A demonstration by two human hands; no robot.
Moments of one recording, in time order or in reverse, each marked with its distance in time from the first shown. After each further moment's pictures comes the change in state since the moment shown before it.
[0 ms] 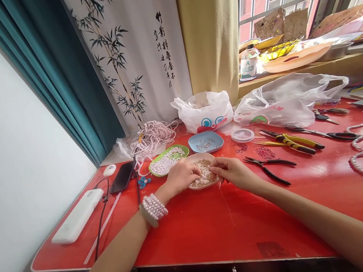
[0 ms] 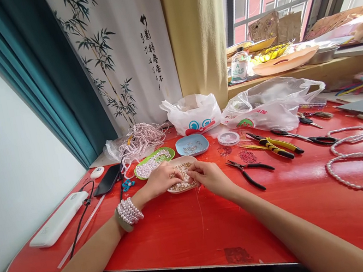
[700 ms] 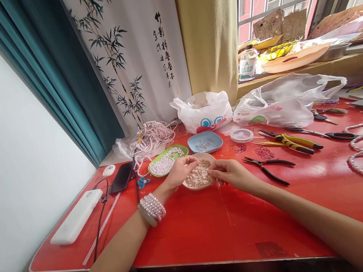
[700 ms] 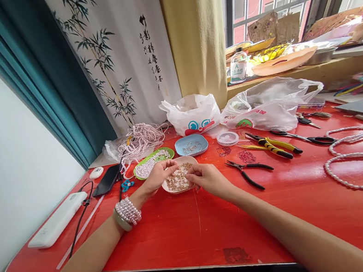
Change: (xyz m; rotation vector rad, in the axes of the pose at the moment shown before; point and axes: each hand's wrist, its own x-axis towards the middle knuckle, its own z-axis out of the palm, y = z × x) left_hand 0.012 -0.007 0.010 -0.658 0.141 -0.094; right_hand -0.002 0.001 0.001 0.041 -0.056 0.024
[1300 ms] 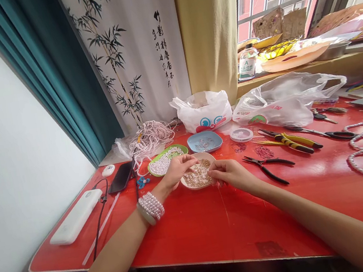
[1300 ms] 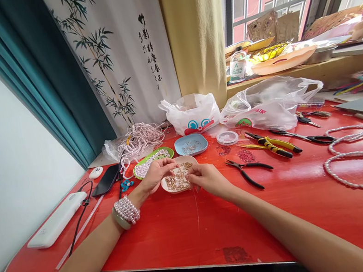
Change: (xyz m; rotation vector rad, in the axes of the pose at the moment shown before) left_hand 0.000 -0.002 -0.003 -0.178 0.026 -0.043; right_hand 0.000 -0.004 0.001 0.025 -0.003 0.051
